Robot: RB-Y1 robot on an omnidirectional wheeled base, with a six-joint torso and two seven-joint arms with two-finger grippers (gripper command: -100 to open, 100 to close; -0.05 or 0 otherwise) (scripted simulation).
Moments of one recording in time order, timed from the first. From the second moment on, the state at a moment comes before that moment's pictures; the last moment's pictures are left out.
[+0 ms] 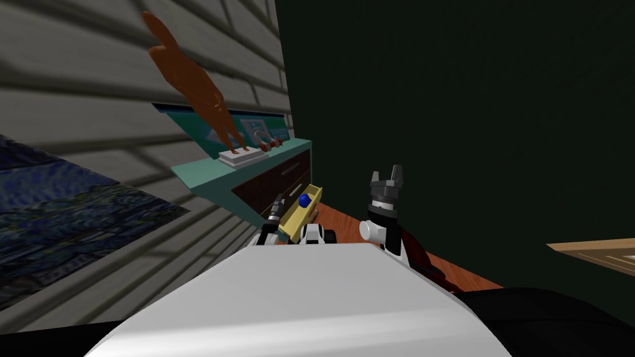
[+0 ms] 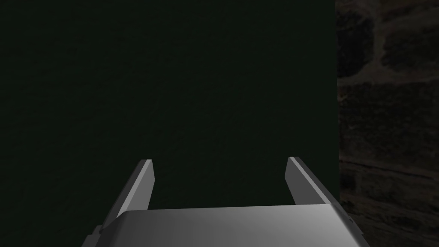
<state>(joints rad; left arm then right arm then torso) 0.31 0.14 -0.09 -1.38 -0.02 -0.65 0.01 0.48 0.01 -0.07 -2.34 -0.11 -0.40 0.04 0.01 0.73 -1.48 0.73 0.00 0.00</state>
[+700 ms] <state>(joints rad) 0.26 0.09 -0.11 -1.17 -0.02 -0.70 0.02 0.48 0.01 -0.07 -2.34 -0.11 -0.40 0.04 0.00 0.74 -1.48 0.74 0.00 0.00</state>
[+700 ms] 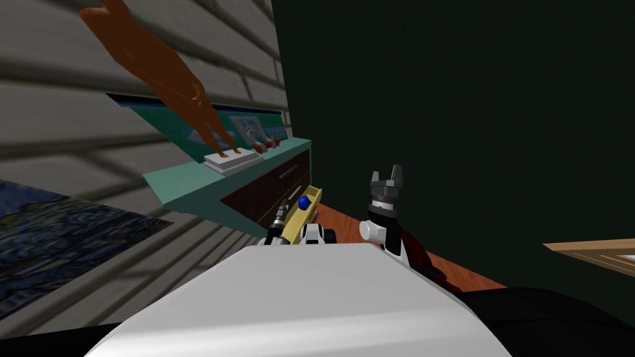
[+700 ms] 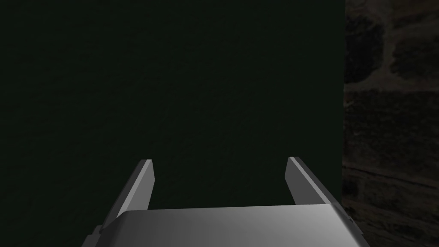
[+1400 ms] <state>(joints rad) 0.24 0.03 -0.11 -1.14 -0.02 -0.68 0.02 0.48 0.01 -0.07 -2.34 -0.11 -0.40 0.04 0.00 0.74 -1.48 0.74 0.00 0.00</state>
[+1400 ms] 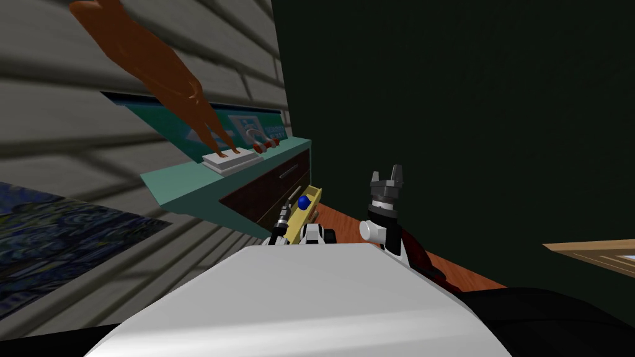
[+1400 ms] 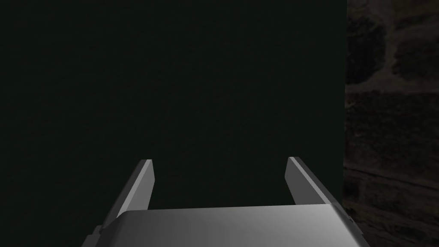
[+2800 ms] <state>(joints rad) 0.22 0.11 -0.11 -1.20 -0.02 -0.60 0.03 0.48 0.01 -0.07 -2.34 -0.11 -0.40 0.04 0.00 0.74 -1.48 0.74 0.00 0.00</state>
